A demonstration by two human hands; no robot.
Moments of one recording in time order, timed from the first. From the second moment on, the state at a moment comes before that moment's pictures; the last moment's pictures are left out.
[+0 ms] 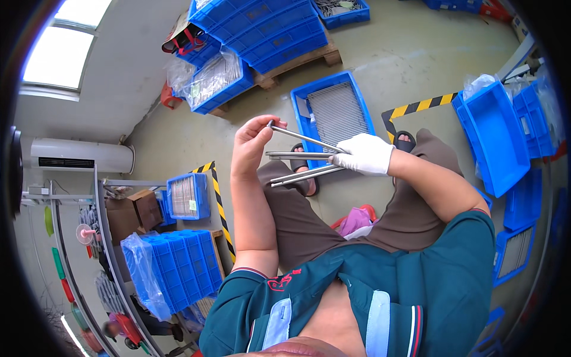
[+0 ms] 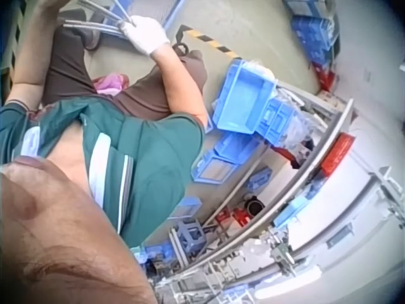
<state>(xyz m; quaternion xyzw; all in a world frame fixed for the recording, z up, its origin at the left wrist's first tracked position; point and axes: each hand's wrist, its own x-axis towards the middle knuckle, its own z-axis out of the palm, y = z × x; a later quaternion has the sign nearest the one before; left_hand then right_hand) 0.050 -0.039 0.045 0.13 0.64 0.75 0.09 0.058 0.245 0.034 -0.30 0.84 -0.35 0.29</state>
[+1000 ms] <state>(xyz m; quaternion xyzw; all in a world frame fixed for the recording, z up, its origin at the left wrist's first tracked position) 0.042 0.039 0.040 0.24 0.89 0.19 -0.34 0.044 0.234 0.025 -0.08 0.36 -0.75 0.56</state>
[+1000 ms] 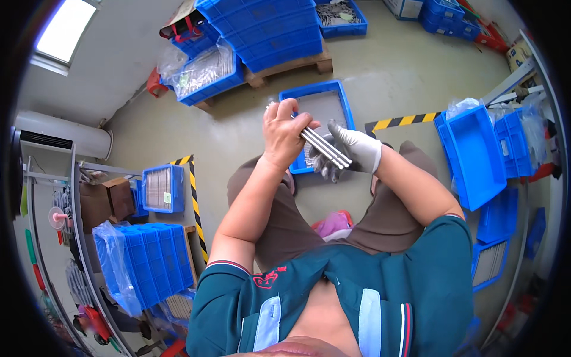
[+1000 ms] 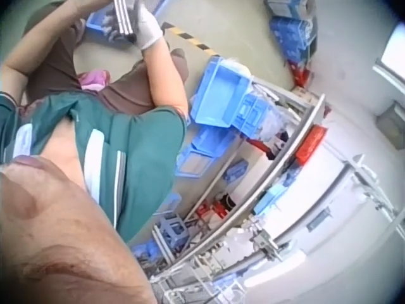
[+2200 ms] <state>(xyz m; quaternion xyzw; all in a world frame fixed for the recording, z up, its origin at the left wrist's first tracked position) 0.044 -0.011 0.029 -0.04 0.40 0.91 0.07 0.044 0.245 0.028 -0.08 0.80 -0.57 0.14</state>
